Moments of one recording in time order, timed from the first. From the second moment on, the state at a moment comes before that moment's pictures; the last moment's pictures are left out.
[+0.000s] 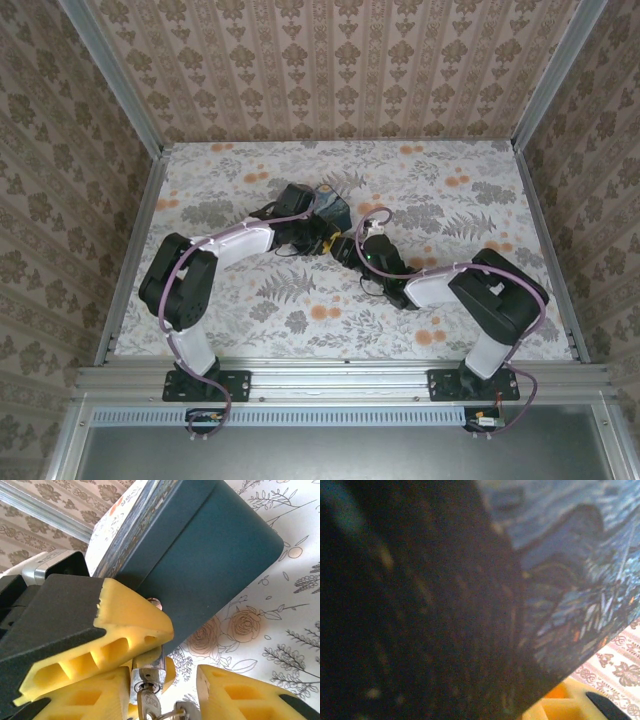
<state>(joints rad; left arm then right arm) -0.64 1.78 1.14 -0.24 0.41 -1.43 0.69 1.71 0.61 0.74 0.08 0.96</state>
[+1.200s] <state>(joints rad) -0.57 1.53 1.10 -0.50 0.33 -1.22 0.61 1.77 0.51 0.90 0.06 0.99</state>
